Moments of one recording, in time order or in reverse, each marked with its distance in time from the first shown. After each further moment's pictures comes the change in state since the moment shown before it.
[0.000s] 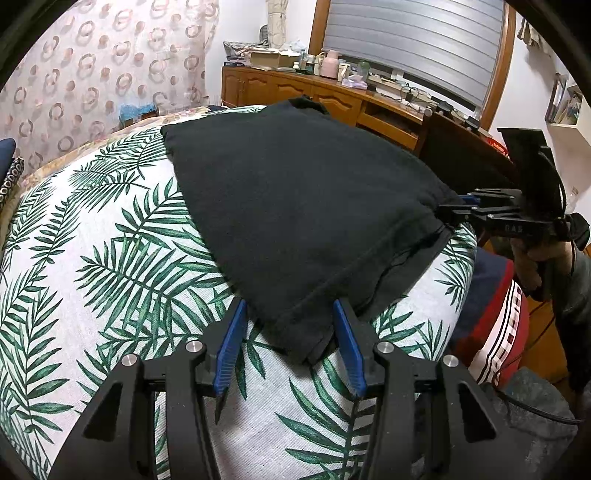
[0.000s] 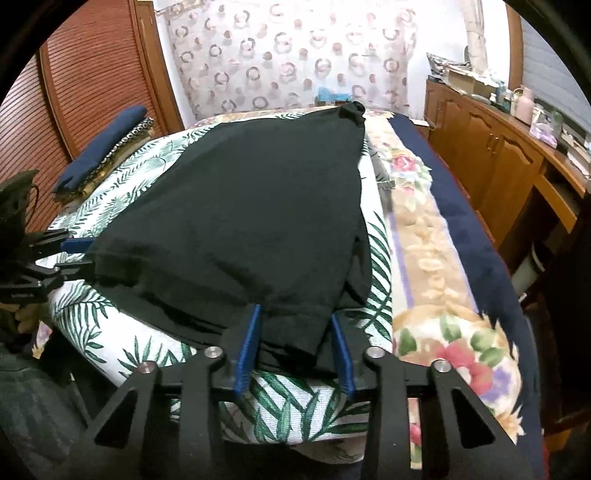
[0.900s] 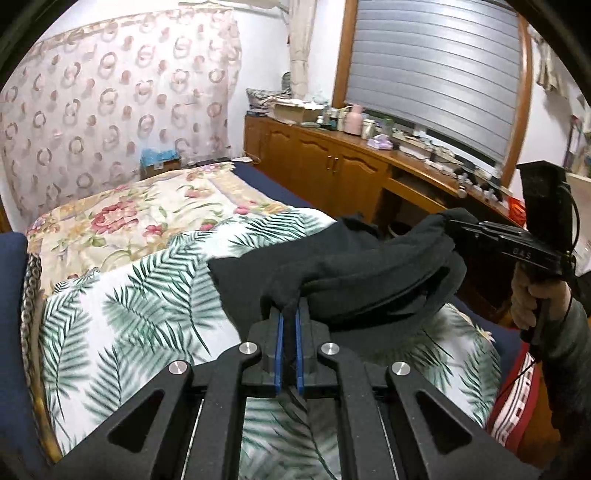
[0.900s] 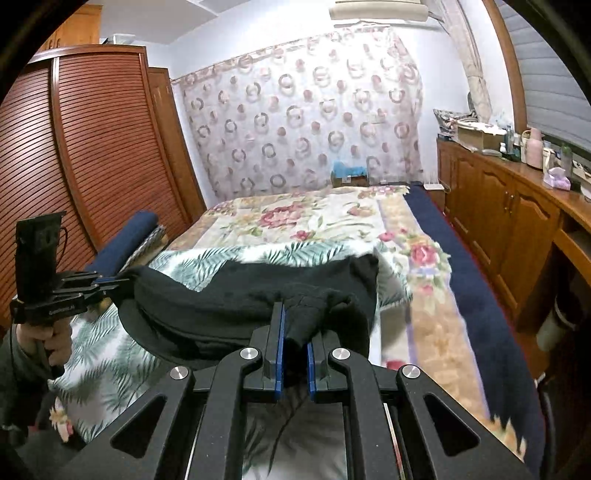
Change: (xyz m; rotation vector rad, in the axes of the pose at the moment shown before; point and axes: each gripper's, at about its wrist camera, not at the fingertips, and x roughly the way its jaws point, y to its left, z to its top) left arm -0.002 0.076 0.151 -0.040 -0.182 0.063; right arm -0.010 -0.038 0.110 0.029 -0.294 0.079
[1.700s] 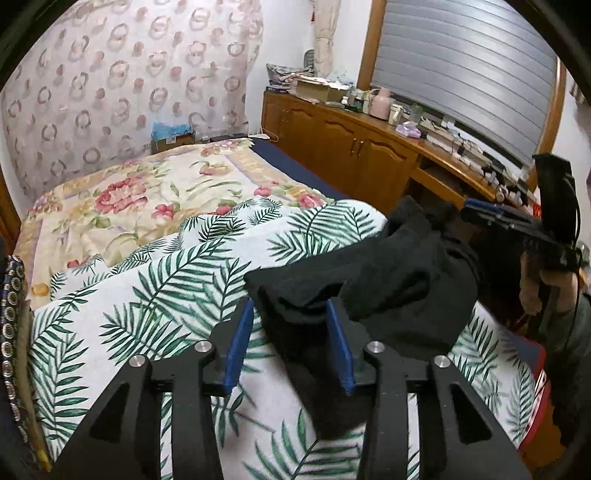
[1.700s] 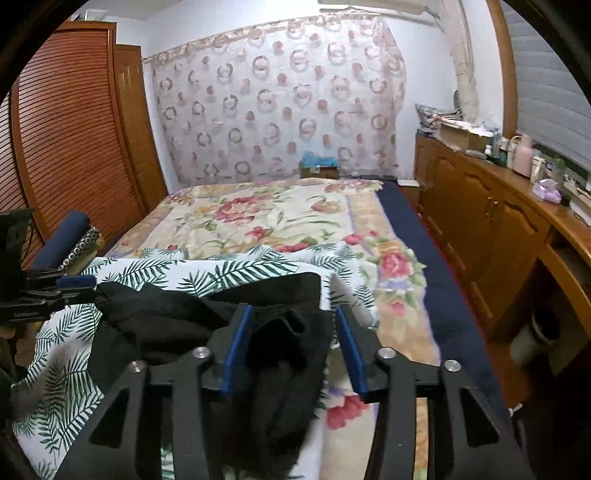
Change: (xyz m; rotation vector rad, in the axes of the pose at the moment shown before) left arm 0.057 0.045 0.014 -0.037 0.091 0.031; right arm 0.081 -0.005 0.054 -0.038 0.060 -0.141
